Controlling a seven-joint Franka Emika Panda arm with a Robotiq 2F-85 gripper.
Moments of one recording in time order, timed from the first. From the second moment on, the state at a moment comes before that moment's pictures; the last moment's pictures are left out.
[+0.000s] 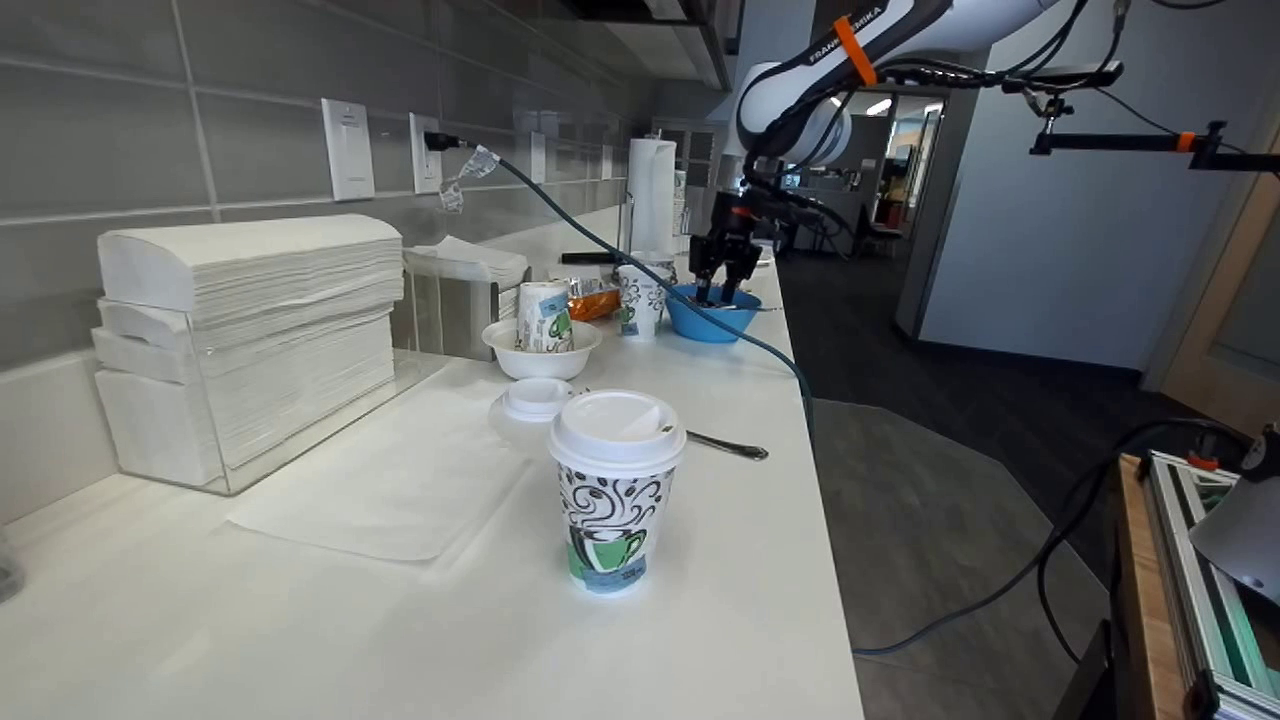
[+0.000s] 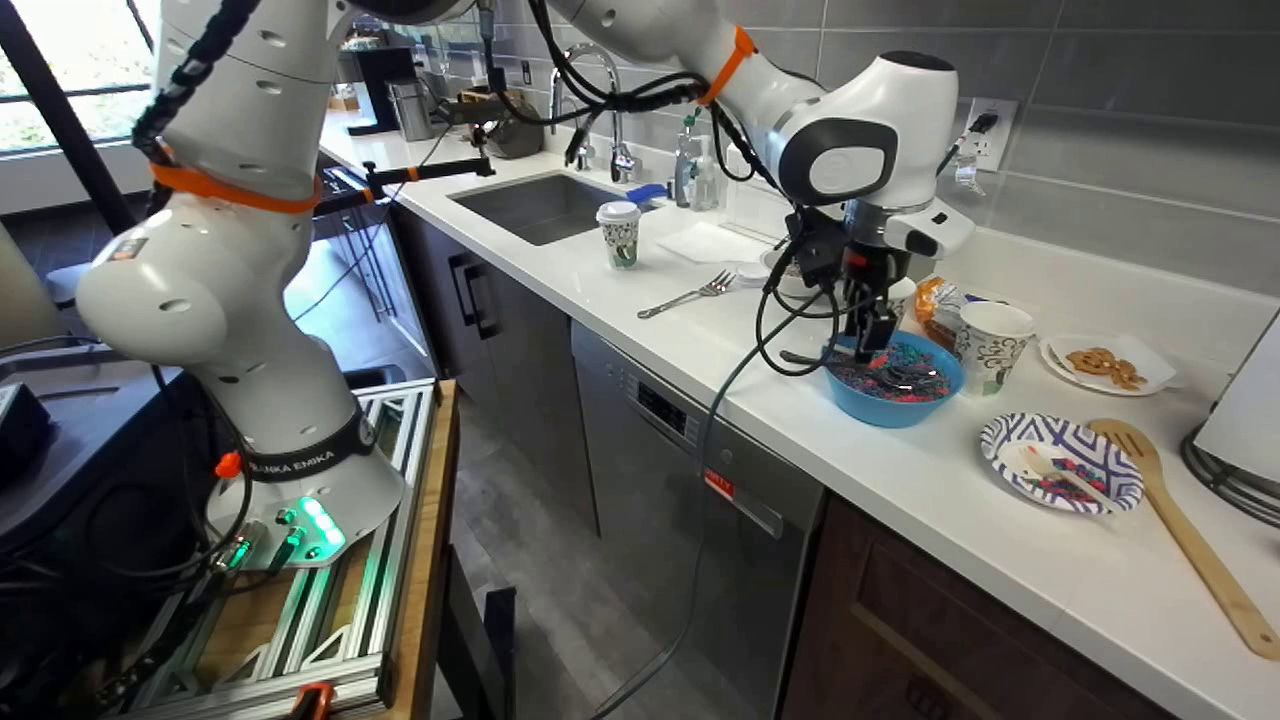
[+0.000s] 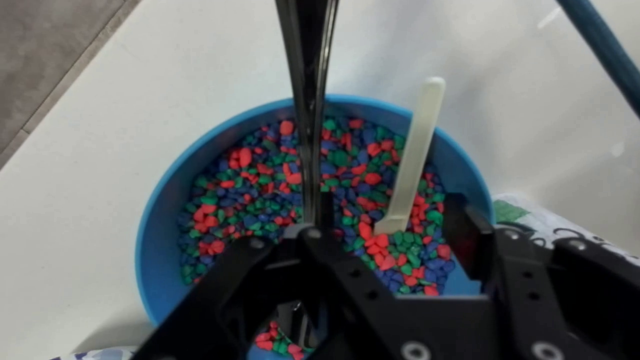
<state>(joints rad) -0.02 0.51 -0.03 -1.73 0.14 2.32 0.14</state>
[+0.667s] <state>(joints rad) -0.01 0.55 -0.02 -1.70 0.14 2.34 0.16</state>
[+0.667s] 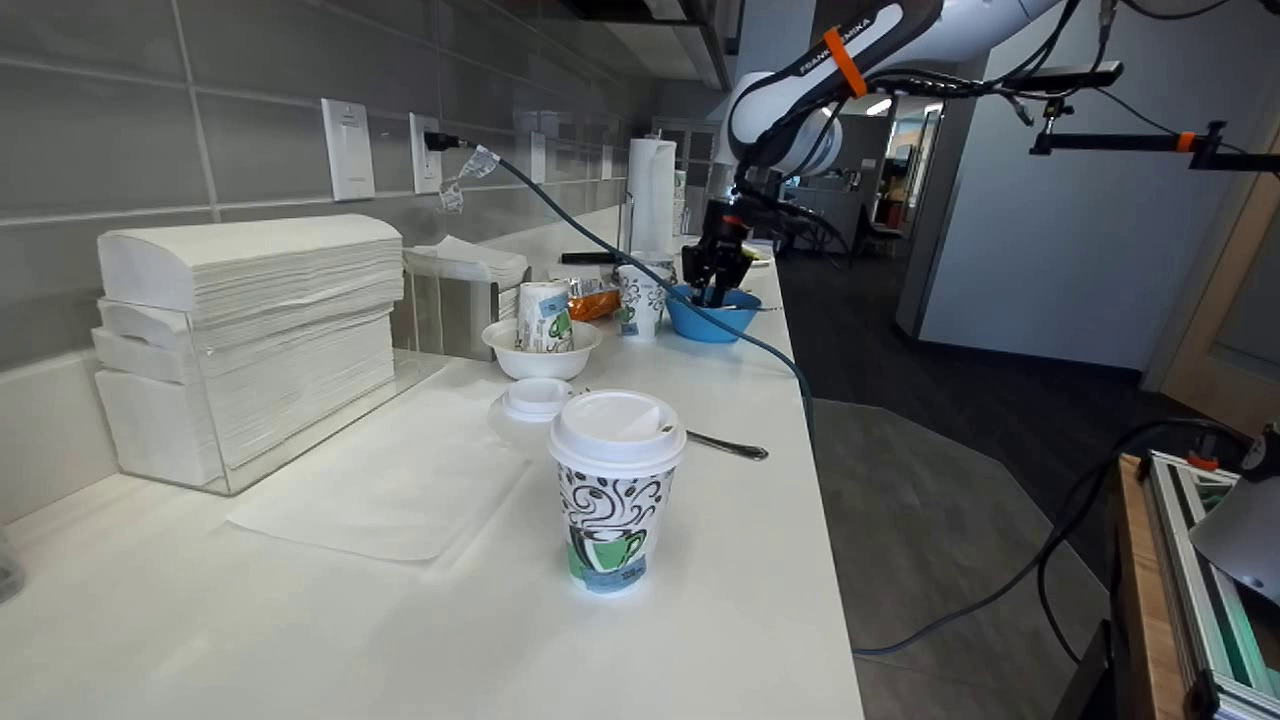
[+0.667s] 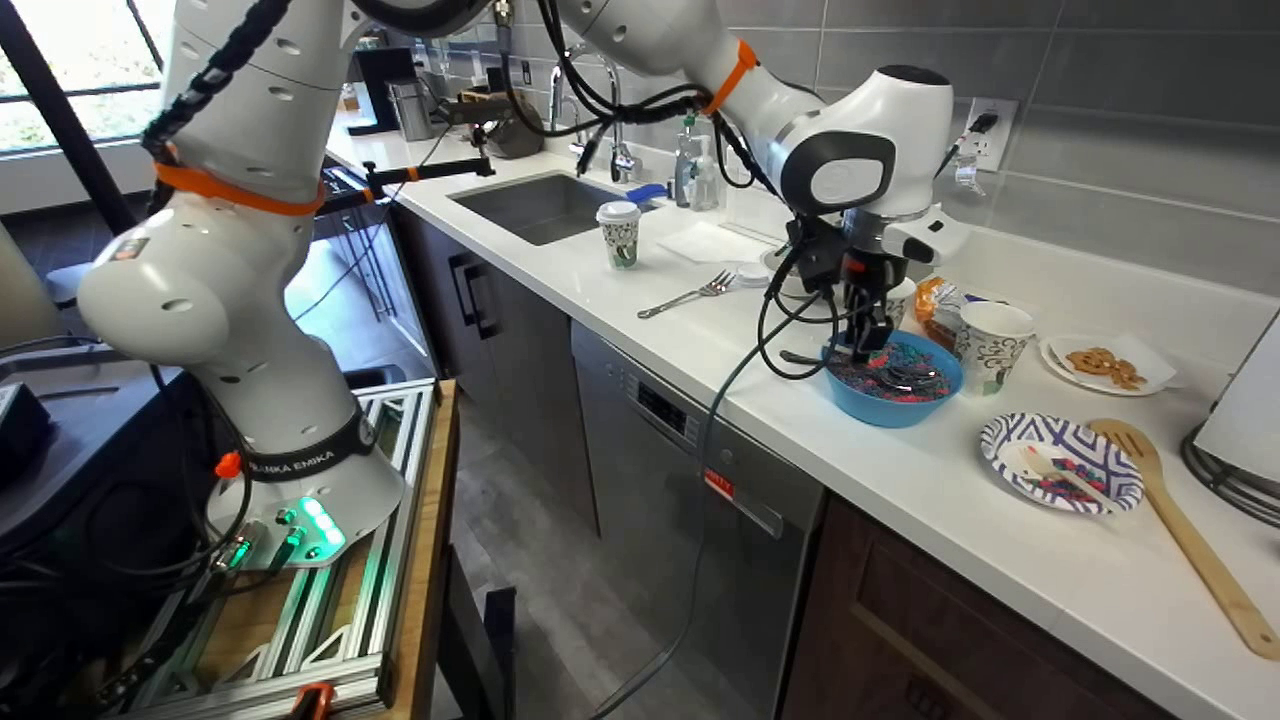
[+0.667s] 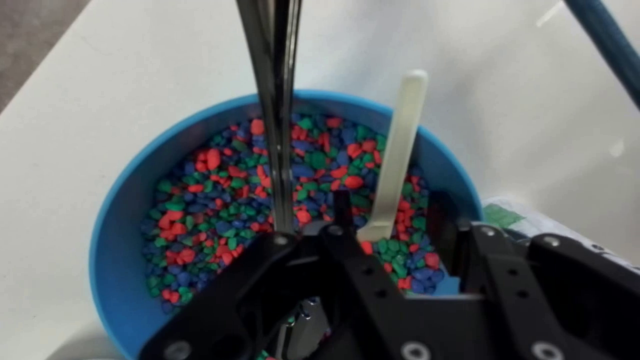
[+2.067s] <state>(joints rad) 0.00 0.56 -0.03 -1.70 0.13 2.34 0.21</state>
